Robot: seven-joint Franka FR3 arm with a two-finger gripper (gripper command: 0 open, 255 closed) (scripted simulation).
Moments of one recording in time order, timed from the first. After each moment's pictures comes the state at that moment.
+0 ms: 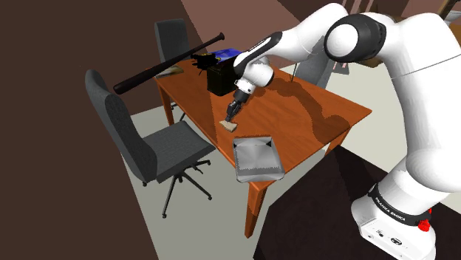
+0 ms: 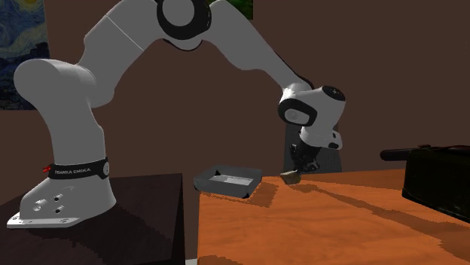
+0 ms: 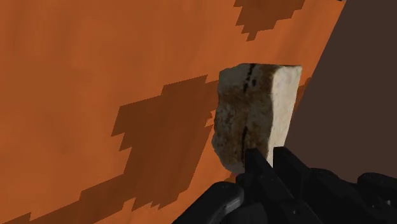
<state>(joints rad) -0.12 0.79 0.07 -1.57 0.72 2.22 -0.89</state>
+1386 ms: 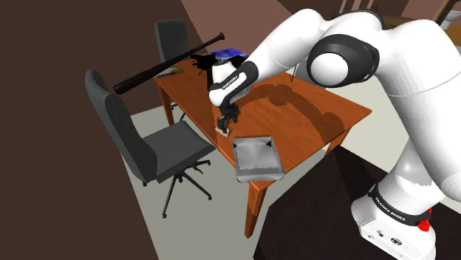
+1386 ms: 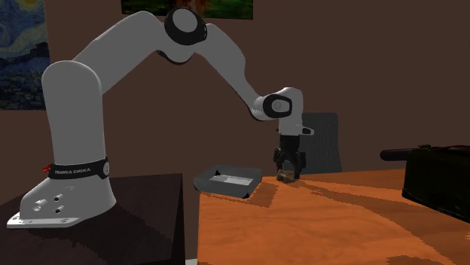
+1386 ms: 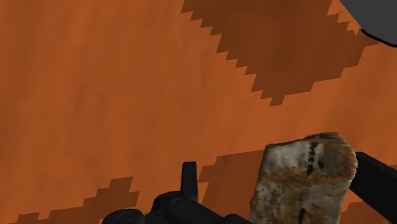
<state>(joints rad) 0.43 0.79 -0.31 -1.61 0.18 2.28 -0.22</state>
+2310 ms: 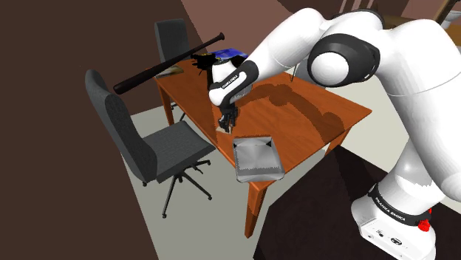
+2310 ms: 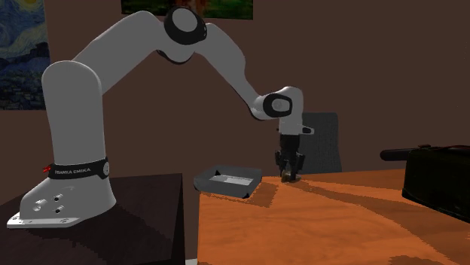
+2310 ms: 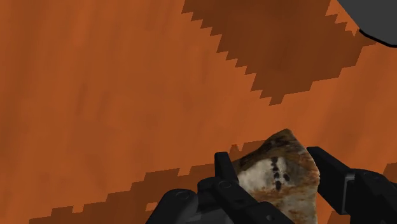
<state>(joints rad) 0.43 0.79 -0.31 -1.61 0.18 2.28 -0.22</state>
